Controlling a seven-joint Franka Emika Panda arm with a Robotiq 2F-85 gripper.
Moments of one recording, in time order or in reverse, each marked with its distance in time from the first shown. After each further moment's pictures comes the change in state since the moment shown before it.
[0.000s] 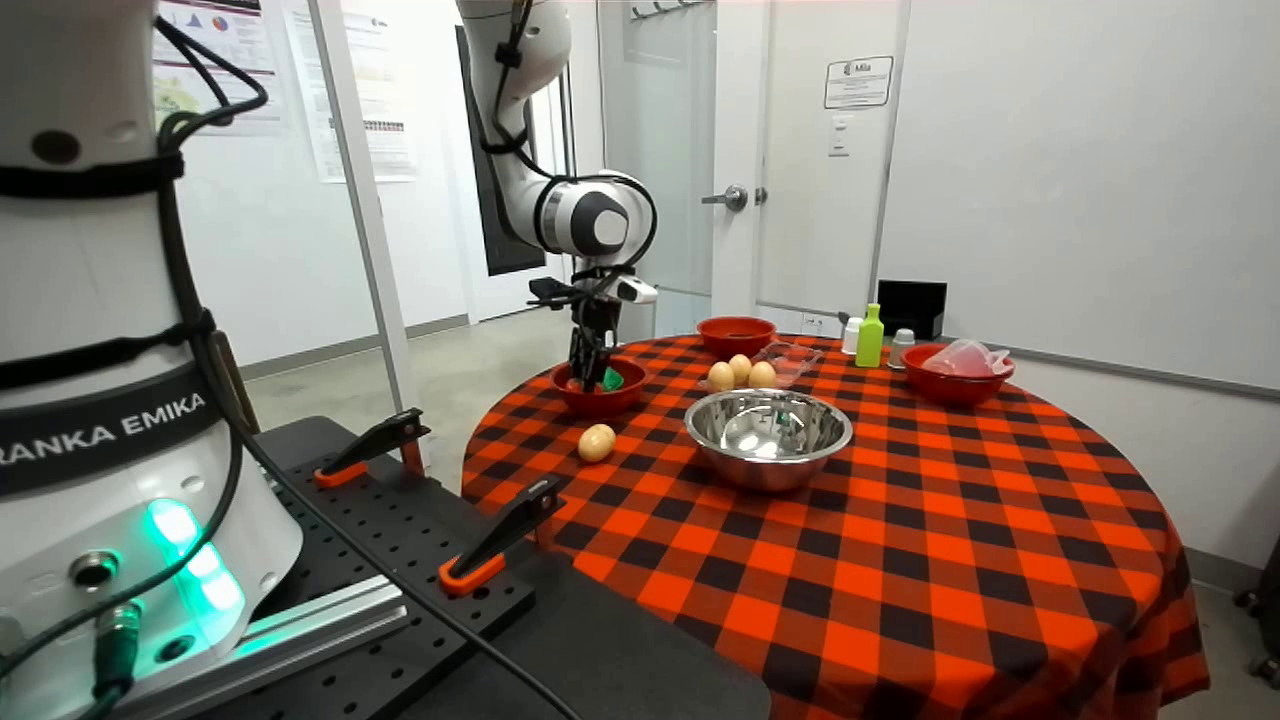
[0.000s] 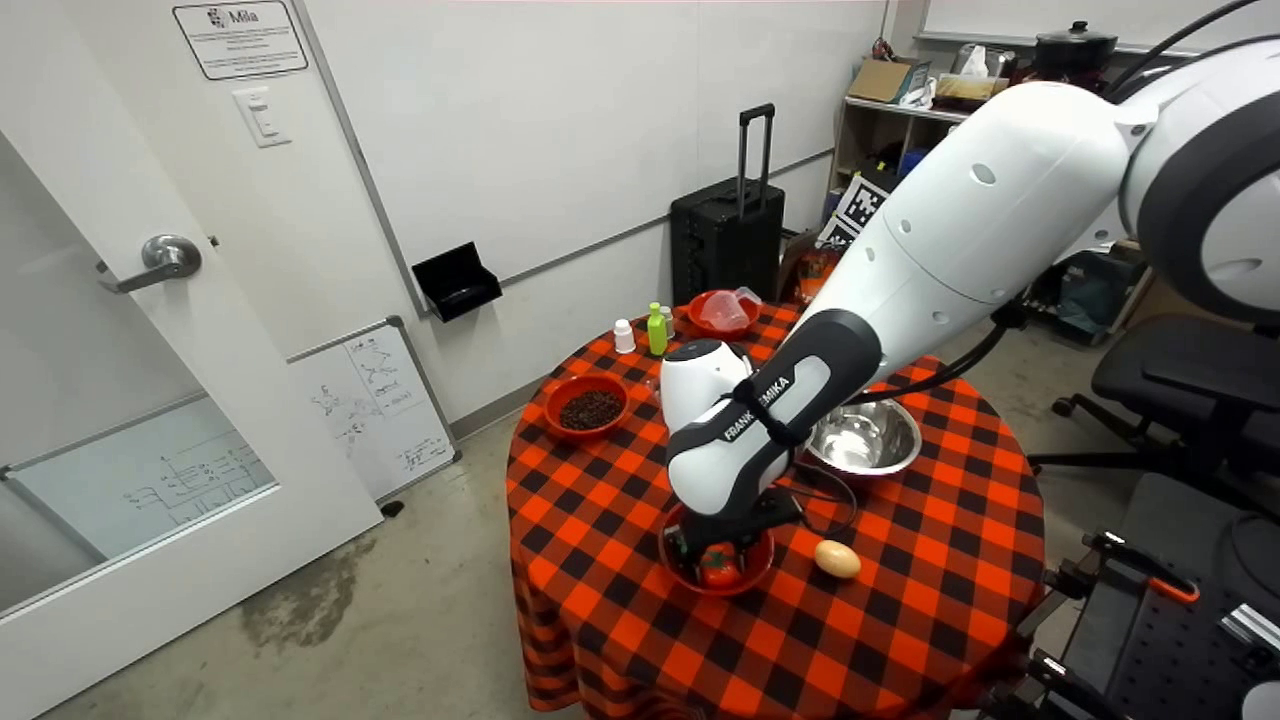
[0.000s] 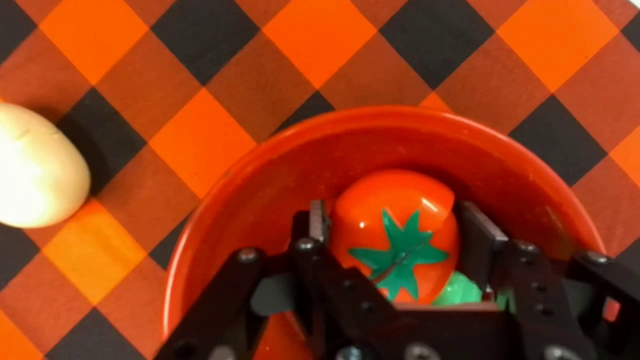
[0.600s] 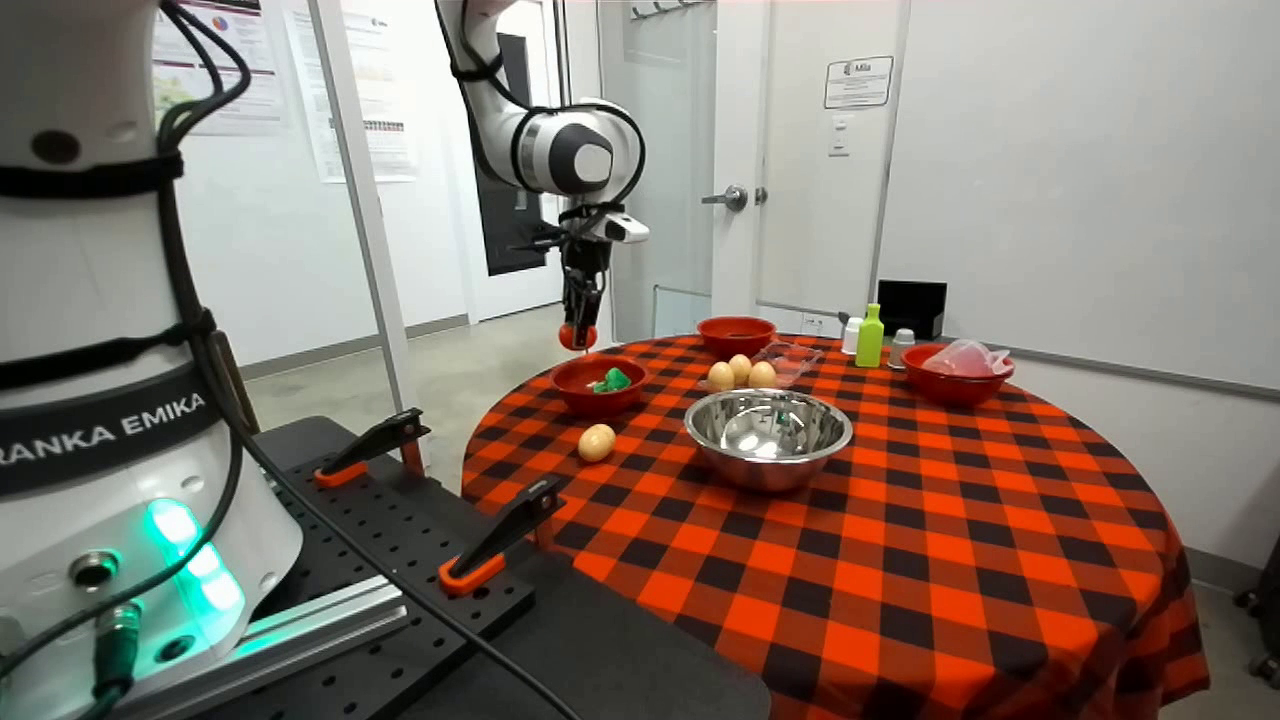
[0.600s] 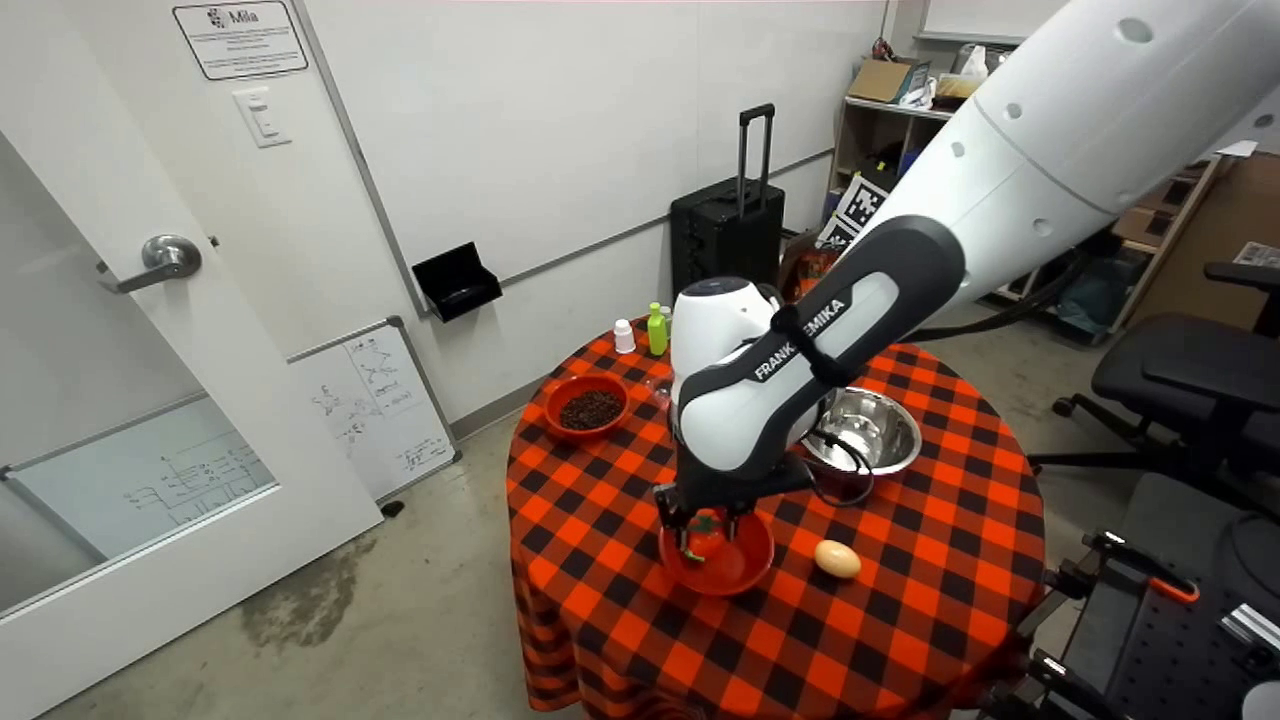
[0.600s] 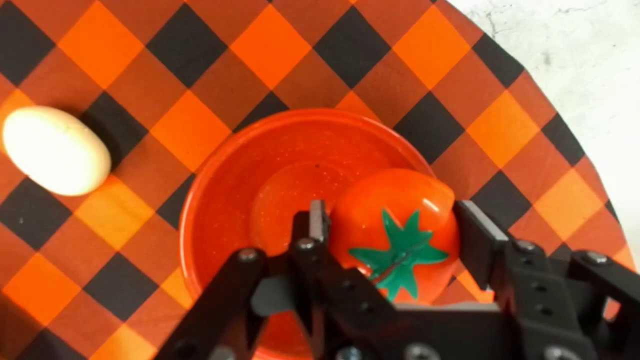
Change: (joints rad) arm 0.002 -0.239 0.021 -0.173 0.039 0.072 0.003
